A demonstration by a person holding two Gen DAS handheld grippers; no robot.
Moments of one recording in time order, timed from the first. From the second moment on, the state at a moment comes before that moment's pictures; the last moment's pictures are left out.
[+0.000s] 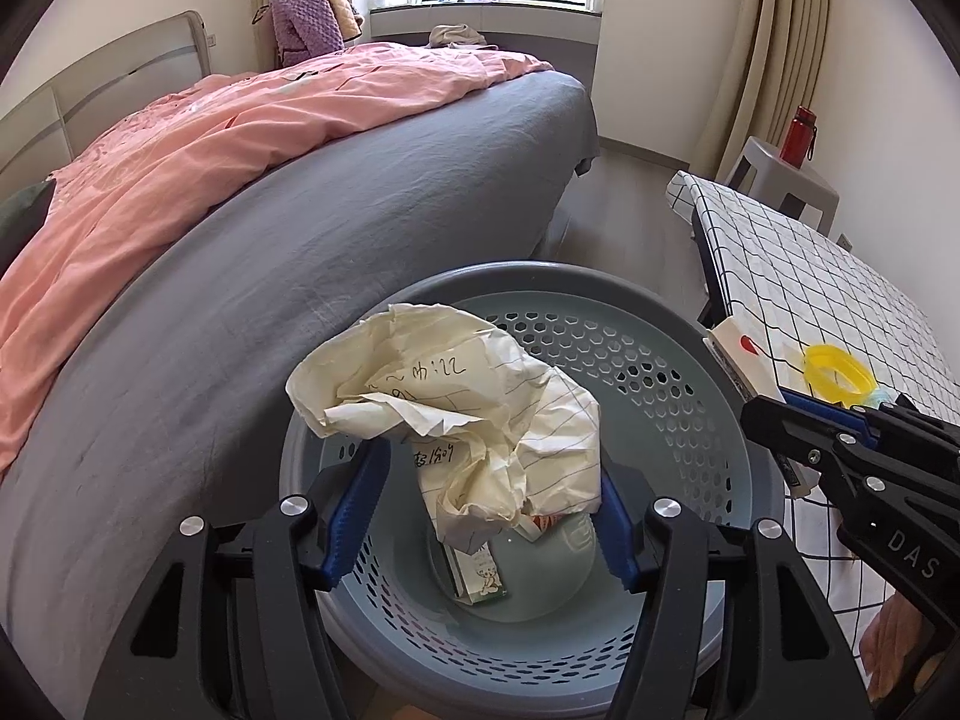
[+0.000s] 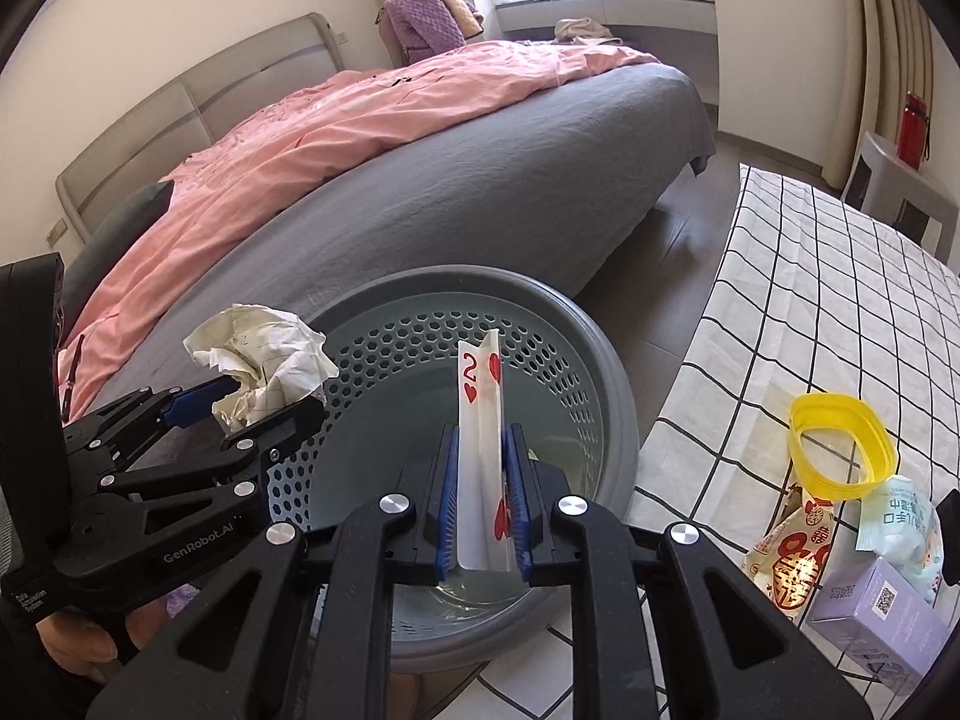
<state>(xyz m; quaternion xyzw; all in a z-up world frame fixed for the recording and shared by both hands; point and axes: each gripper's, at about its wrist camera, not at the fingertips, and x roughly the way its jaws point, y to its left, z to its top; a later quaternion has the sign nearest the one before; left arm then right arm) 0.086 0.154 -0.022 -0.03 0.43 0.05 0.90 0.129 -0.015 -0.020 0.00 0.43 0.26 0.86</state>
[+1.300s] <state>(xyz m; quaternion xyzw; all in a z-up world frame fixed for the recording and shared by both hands) 0.081 0.158 -0.016 -0.03 0.41 0.09 0.91 0.123 -0.023 -0.013 0.00 0.41 0.24 0.88</state>
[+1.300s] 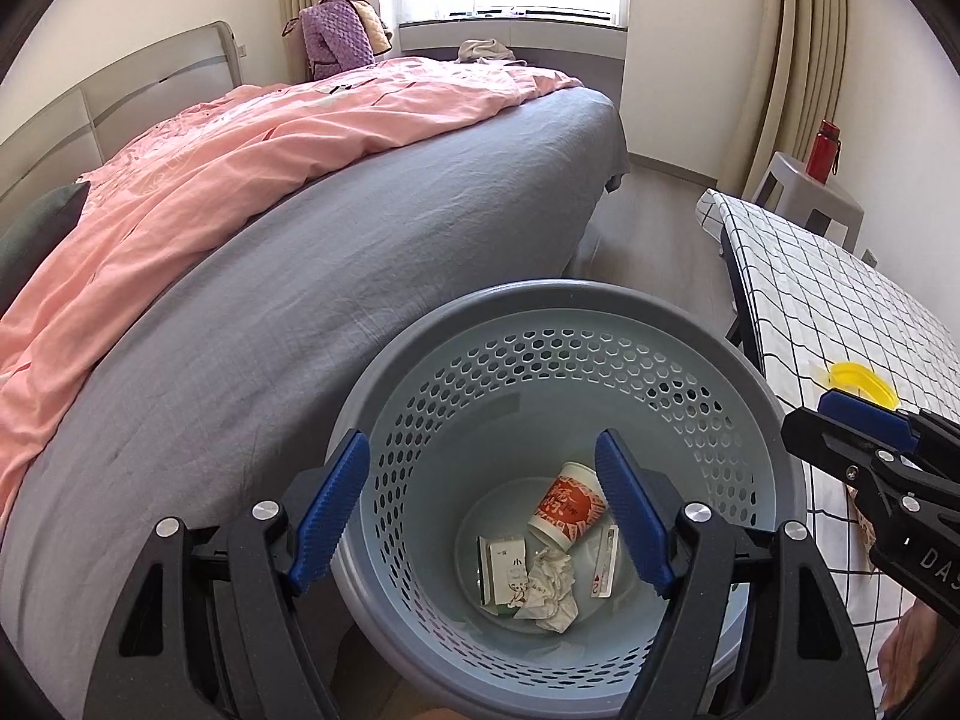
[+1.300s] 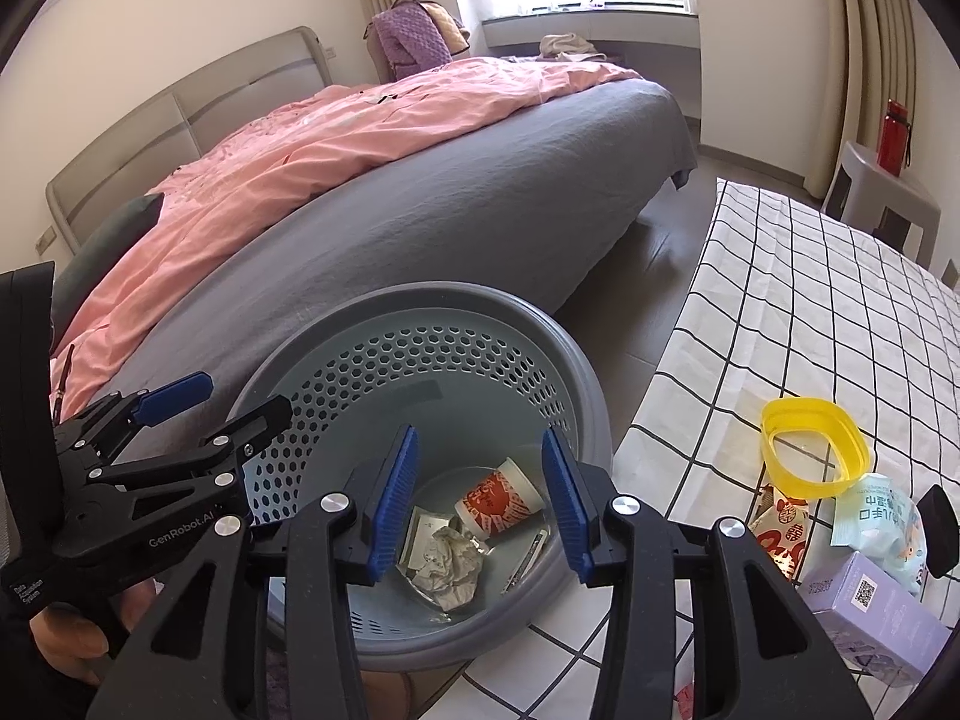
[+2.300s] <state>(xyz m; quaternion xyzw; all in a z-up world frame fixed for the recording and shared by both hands) 0.062 0.128 0.002 -0.01 0.38 0.06 0.92 0.081 -0.064 0.005 -0.01 0.39 0.19 0.90</state>
